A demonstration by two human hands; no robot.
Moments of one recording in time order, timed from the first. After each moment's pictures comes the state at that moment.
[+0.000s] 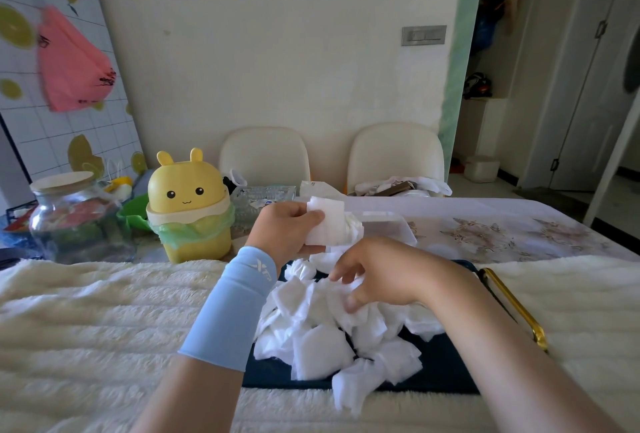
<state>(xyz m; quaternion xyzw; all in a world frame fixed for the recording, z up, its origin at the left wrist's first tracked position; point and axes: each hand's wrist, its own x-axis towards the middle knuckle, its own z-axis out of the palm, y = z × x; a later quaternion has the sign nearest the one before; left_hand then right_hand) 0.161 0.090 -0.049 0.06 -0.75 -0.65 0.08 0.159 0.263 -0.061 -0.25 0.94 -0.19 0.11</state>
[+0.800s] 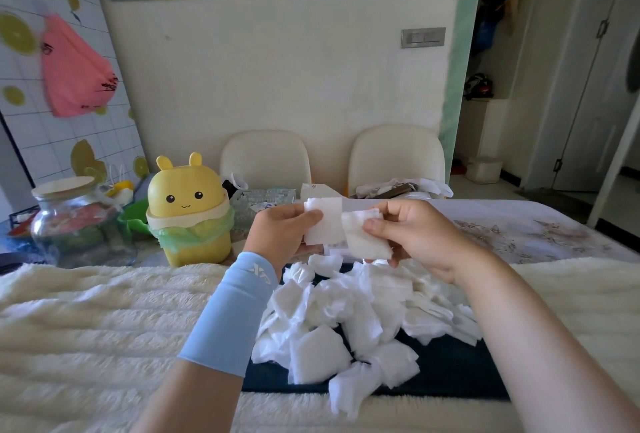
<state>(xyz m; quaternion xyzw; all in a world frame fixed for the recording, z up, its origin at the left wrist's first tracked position) 0.159 0.092 -0.052 0.08 -0.69 -0.72 0.09 0.136 0.299 -0.054 -0.21 0.76 -0.61 0.05</state>
